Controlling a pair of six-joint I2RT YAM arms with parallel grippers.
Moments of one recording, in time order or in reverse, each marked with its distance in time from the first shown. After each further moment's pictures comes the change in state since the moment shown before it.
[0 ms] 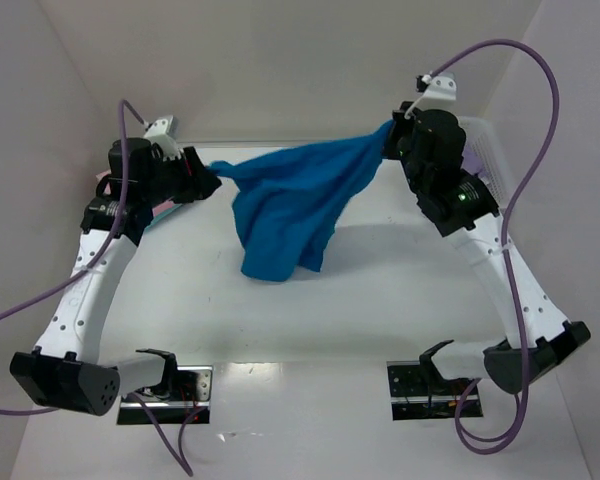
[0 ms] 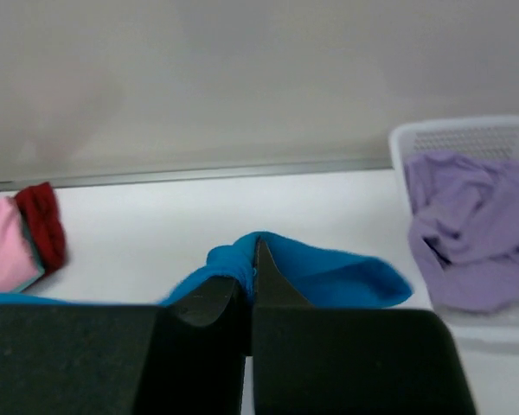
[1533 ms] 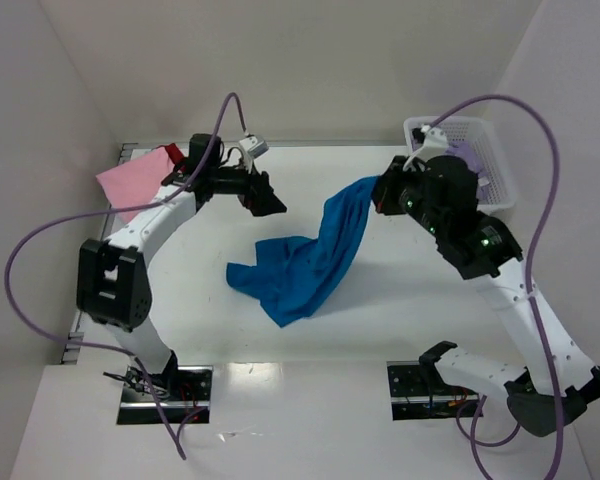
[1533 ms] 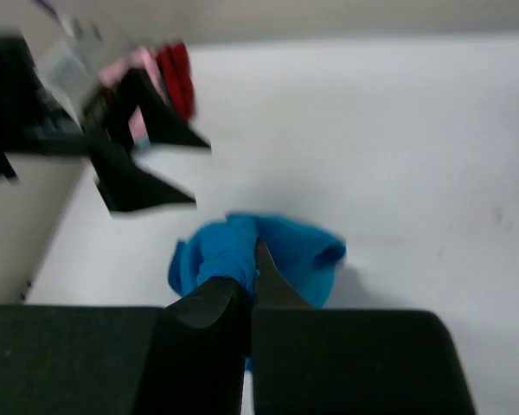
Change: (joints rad) left arm -0.123 0.456 -0.046 0.336 0.576 0.420; right arm 0.042 -0.246 -0.156 -0.240 -0.339 0.210
